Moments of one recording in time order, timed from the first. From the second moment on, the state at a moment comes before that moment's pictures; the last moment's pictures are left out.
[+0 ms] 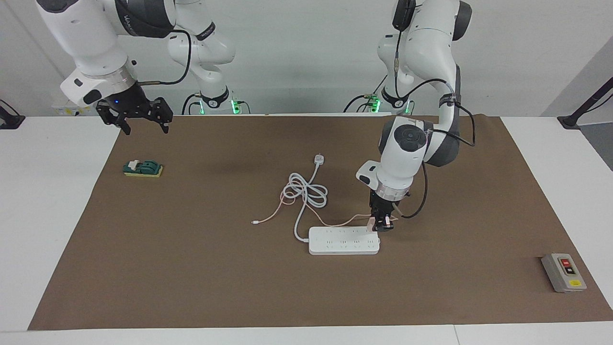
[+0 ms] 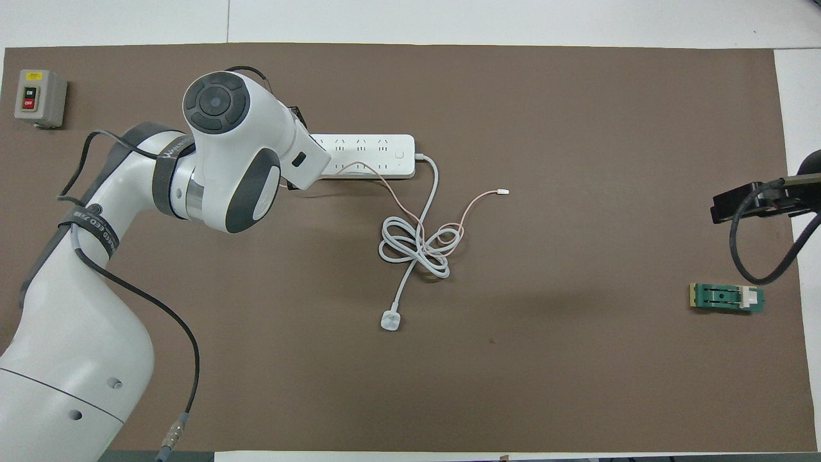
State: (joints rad) left arm -0.34 0.46 -0.07 -1.62 0.04 2.23 1.14; right arm -0.04 -0.03 0.02 -1.64 -0.04 1.54 -0.07
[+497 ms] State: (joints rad) left arm -0.34 0.47 -0.07 -1.63 0.05 2.23 1.14; right arm -0.04 -0.03 0.02 -1.64 -0.04 1.54 -0.07
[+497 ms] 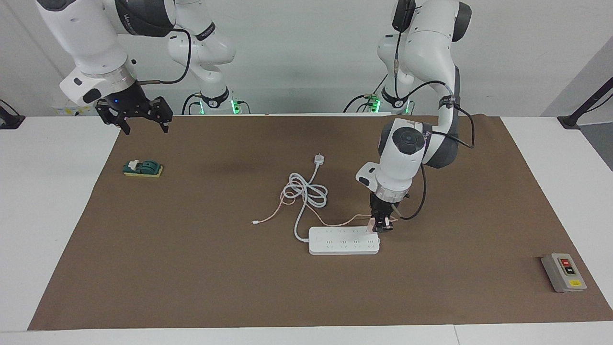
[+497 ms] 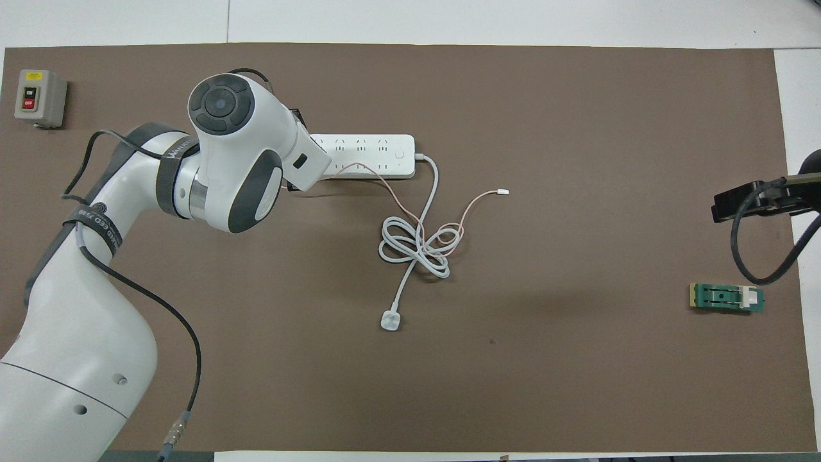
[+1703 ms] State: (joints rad) left arm -0.35 0.48 -0.08 -1.63 0.05 2.23 1.14; right arm -0.03 -0.03 0.03 -1.64 -0.04 1.54 -0.07
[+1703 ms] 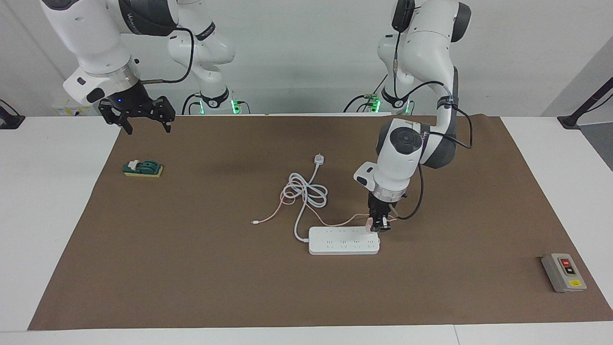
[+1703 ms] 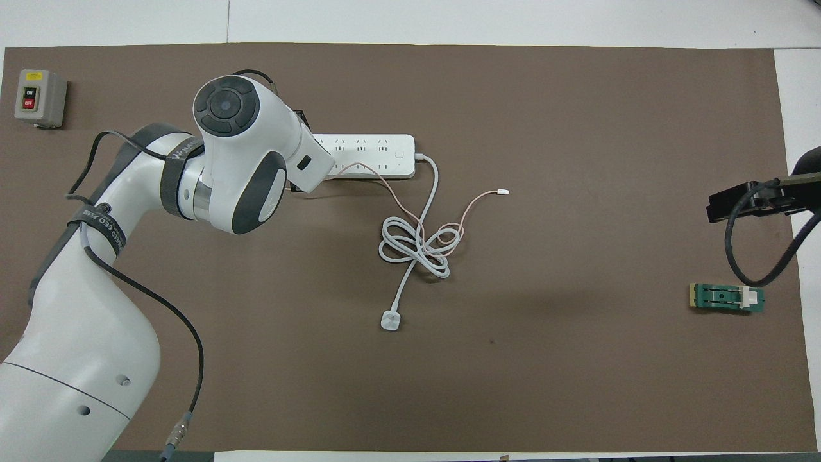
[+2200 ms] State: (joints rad) left arm -0.35 0.48 -0.08 -1.63 0.05 2.23 1.14; right arm -0.03 -0.03 0.03 -1.64 -0.04 1.54 -0.07
